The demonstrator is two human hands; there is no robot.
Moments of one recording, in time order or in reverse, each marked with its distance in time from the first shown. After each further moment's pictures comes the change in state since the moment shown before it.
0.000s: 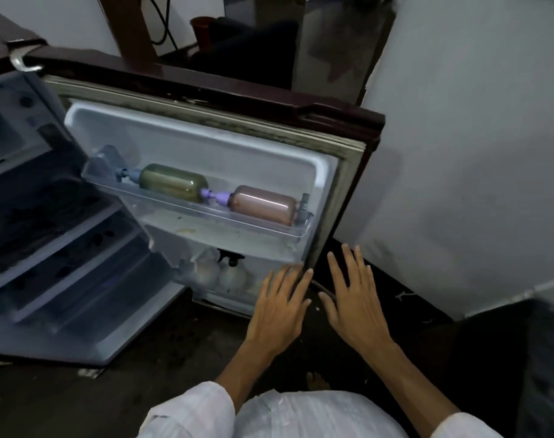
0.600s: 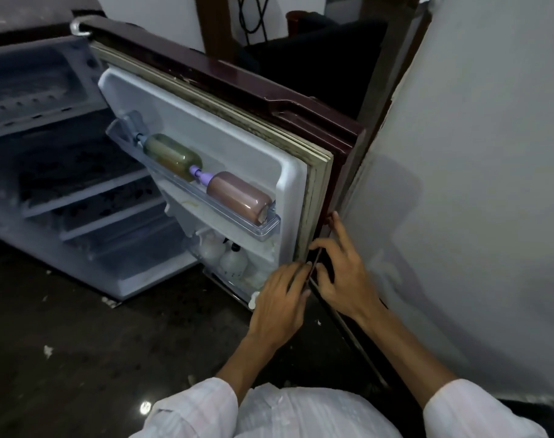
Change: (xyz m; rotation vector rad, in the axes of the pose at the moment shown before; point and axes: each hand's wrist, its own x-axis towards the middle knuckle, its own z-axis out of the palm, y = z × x) left_hand 0.062 0.084 0.036 -0.116 0.259 -0.300; right_hand 0.097 0.075 -0.041 0.595 -0.020 -0.459
